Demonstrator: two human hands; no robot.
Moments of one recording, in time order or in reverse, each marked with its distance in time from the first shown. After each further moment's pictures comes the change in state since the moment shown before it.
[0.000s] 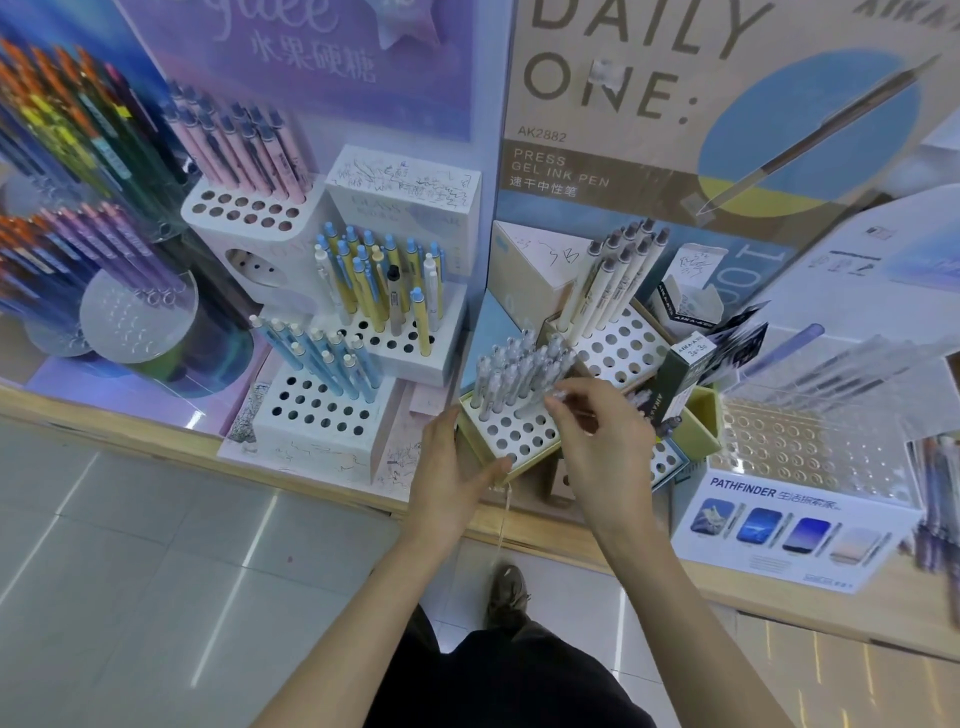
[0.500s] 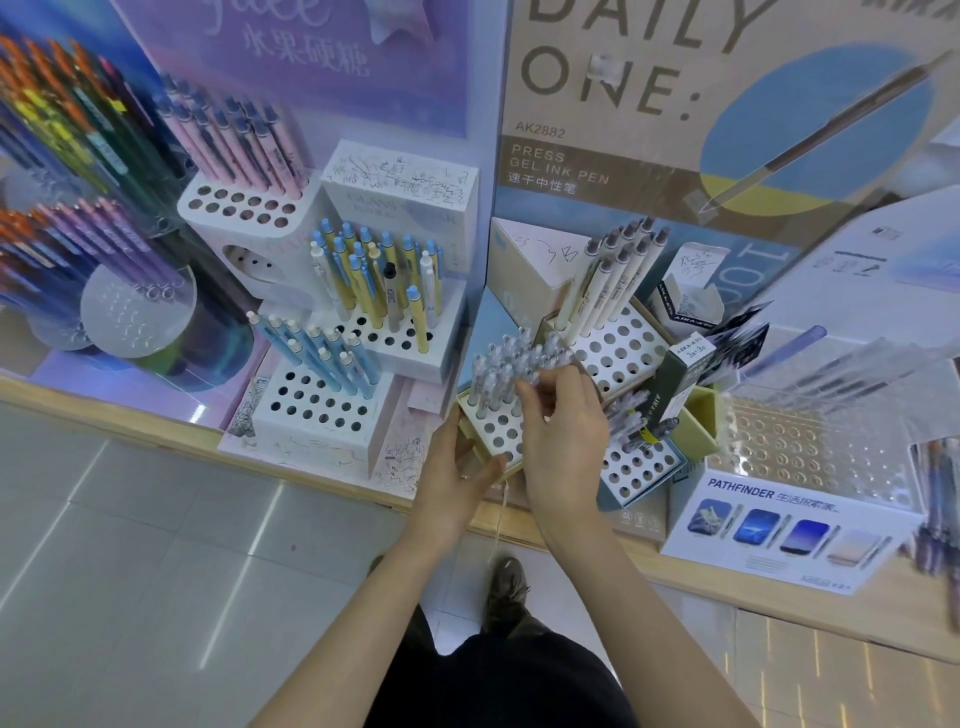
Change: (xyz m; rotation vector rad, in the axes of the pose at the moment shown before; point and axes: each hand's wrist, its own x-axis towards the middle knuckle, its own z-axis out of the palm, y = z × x) left_hand 0.001 -0.007 0.009 -0.339 -0.077 -0.074; right_hand 0.000 -0.006 0.037 -0.144 0.124 -0.037
